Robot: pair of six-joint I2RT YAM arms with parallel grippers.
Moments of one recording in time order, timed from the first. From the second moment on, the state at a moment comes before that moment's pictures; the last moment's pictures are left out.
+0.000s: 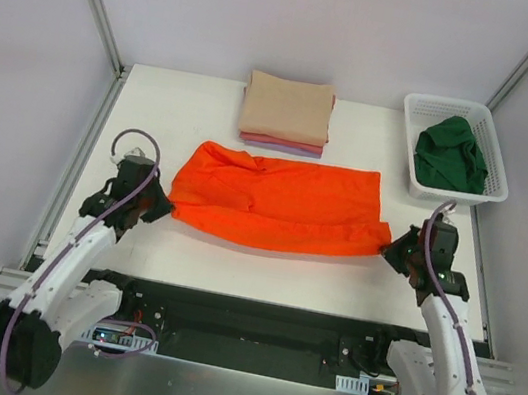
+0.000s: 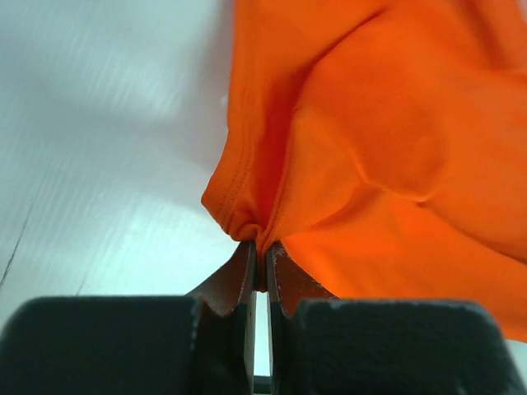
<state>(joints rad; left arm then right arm) -0.17 0.93 0.60 -0.61 -0.03 -0.81 0.01 0.82 0.51 -0.57 -0.06 0.64</state>
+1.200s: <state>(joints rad) -0.17 1.32 1.80 -0.74 -0.12 -0.52 -0.01 1.14 1.52 -0.80 -0.03 0.45</state>
